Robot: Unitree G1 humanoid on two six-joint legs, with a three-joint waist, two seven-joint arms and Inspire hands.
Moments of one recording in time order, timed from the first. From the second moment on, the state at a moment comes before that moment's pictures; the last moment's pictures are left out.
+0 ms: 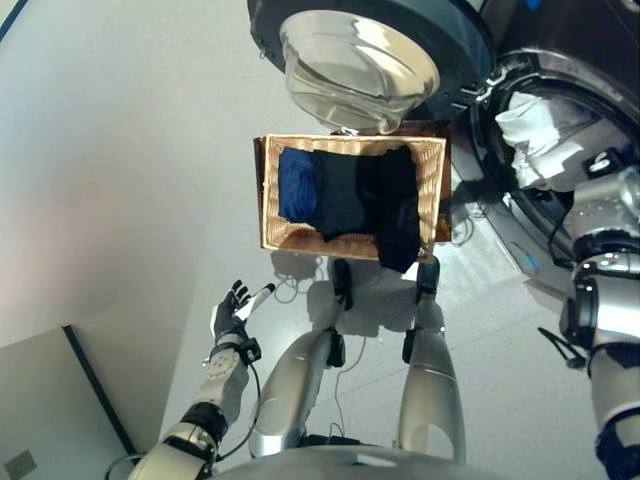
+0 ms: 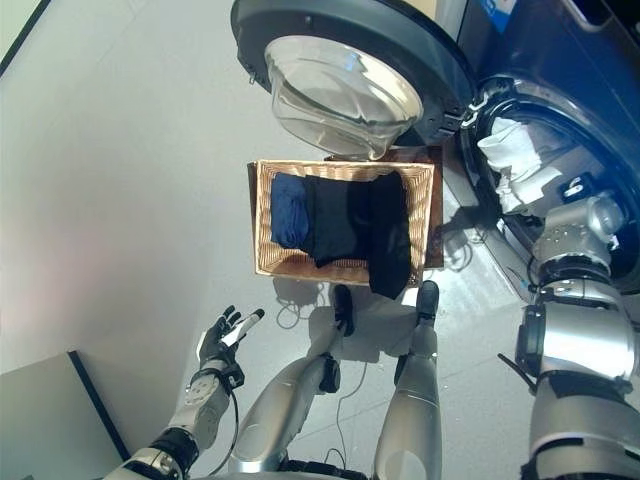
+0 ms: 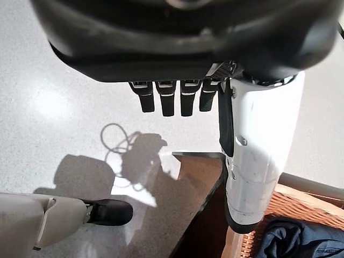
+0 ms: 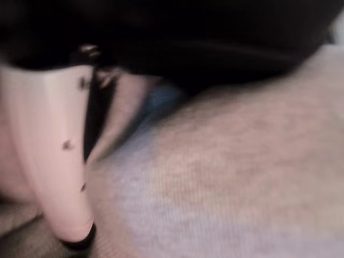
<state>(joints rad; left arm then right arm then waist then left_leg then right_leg) -0.18 0.12 -0.27 0.90 -0.66 -0.27 0.26 -1.07 -0.75 -0.13 1.26 1.03 -0.26 -0.49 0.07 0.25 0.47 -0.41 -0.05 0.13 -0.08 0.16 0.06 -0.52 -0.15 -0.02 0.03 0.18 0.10</state>
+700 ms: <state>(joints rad) -0.19 0.13 -0.30 0.83 -0.69 -0.29 0.26 -1.18 -0.78 -0.28 1.32 1.23 -0.35 -0.62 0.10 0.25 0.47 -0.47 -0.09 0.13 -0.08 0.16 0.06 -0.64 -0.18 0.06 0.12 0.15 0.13</state>
